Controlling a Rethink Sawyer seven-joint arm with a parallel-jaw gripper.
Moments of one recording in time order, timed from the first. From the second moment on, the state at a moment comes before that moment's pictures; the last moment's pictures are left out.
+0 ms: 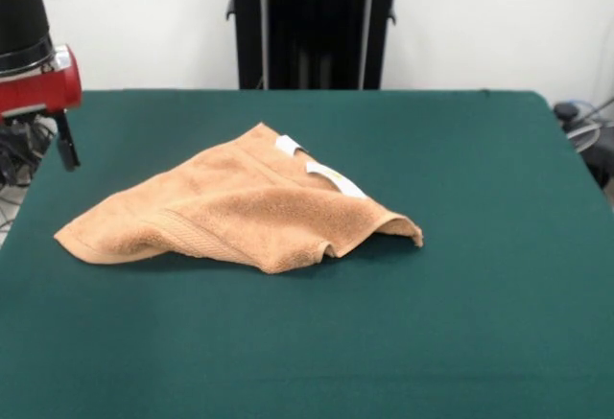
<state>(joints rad) -0.86 -0.58 0.39 1.40 -0.36 0.80 0.87</state>
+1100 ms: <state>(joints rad) -0.84 -0.48 0.40 1.25 -0.39 0.94 0.87</state>
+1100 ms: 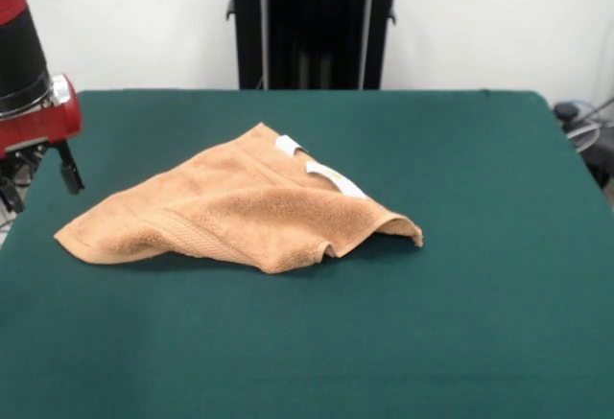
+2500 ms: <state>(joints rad) -0.83 -0.46 0.40 0.93 -0.50 1.33 0.43</state>
